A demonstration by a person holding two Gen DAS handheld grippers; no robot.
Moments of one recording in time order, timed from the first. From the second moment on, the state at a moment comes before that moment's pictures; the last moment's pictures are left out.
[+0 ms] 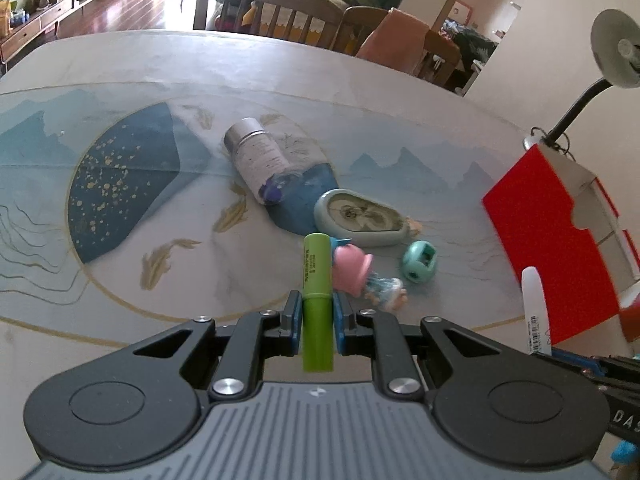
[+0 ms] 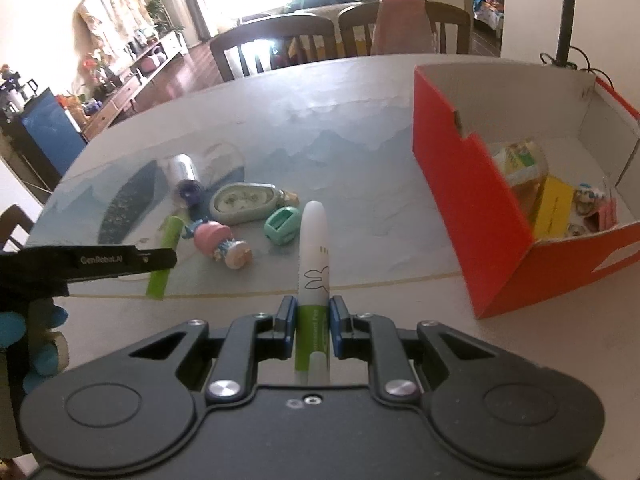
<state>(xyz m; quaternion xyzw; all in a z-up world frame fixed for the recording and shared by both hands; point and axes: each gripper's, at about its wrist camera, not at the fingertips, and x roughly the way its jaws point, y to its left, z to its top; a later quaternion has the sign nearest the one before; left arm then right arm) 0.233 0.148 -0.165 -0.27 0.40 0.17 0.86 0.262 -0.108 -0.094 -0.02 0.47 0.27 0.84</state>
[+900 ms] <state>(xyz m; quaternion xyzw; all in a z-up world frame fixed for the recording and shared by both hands) 0.308 0.031 -0.074 -0.25 0.37 0.09 0.89 0.353 -0.256 -0.021 0.01 0.40 0.24 0.88</state>
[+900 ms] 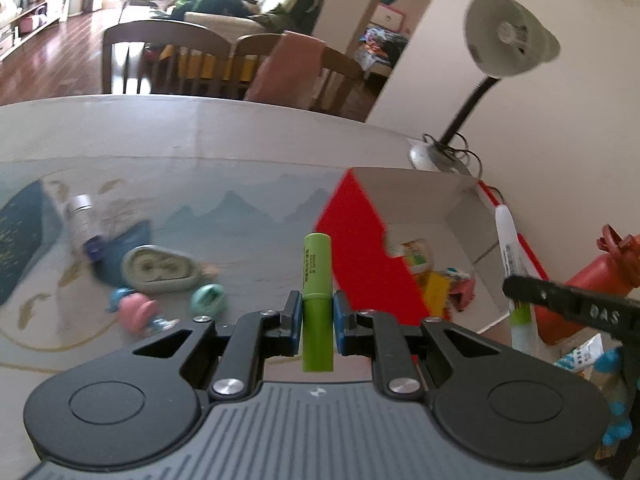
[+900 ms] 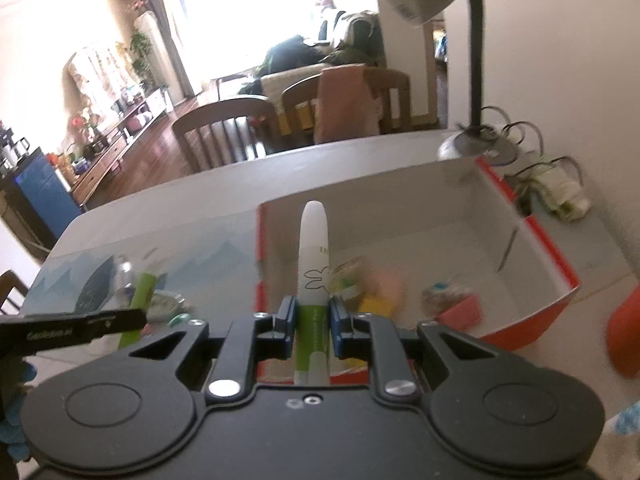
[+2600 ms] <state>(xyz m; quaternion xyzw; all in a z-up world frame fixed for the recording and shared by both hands) 0.535 -0.137 -0.143 -0.12 0.54 0.00 0.83 0.489 -0.314 -0.108 -0.11 0.47 0.21 0.85</state>
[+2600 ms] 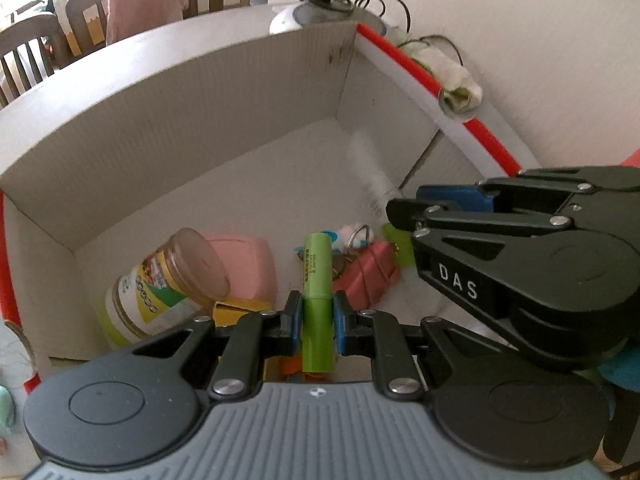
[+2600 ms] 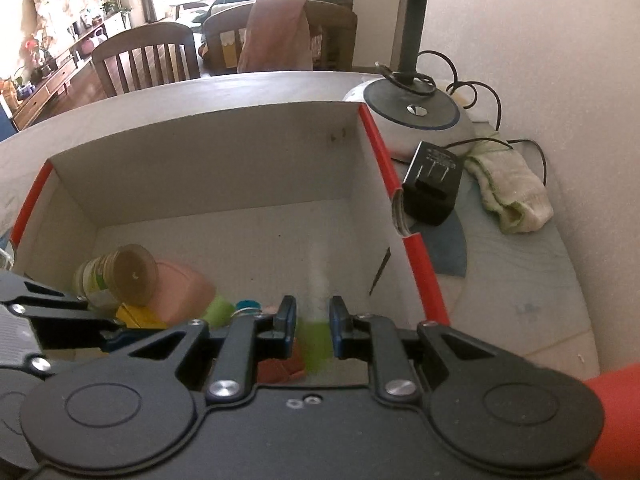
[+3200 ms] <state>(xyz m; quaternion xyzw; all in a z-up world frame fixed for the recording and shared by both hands) 0.521 -0.135 -0.141 -0.12 0.55 0.00 0.82 0.480 -0.322 -0.099 -0.08 0.47 0.21 0.85</state>
